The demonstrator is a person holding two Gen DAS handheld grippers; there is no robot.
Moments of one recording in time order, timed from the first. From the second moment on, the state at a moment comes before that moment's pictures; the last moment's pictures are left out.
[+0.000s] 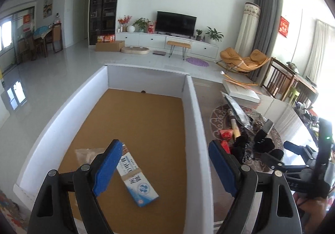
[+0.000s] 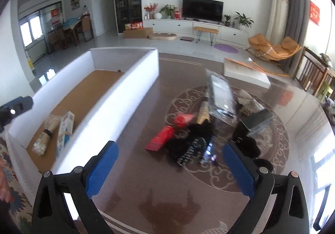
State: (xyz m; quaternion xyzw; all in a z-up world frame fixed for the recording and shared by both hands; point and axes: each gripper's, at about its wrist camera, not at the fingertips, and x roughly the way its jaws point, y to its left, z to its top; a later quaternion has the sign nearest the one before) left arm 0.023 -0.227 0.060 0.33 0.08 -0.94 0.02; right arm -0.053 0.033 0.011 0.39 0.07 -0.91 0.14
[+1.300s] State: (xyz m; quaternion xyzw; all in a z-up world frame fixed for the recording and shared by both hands) left arm -0.085 -0.032 -0.096 0.46 -0.02 -0.89 -0.04; right arm -0.115 0.202 -0.087 0.46 -0.01 -0.89 -0.04
